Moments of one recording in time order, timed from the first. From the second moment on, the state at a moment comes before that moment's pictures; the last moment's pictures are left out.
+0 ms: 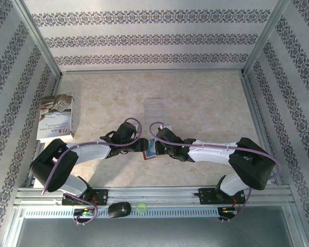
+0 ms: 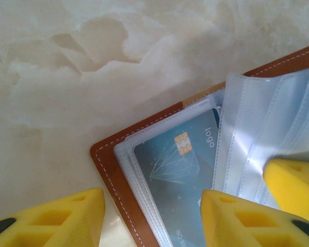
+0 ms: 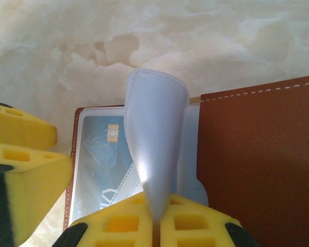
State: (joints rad) left arm -0.65 1.49 0.61 0.01 0.20 -0.66; right arm 0.92 1.50 0.69 -0.08 0.12 0.73
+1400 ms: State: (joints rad) left arm -0.65 1.58 0.69 -0.08 0.19 -0.63; right arm 0.87 1.19 0.72 -0.39 0.24 0.73
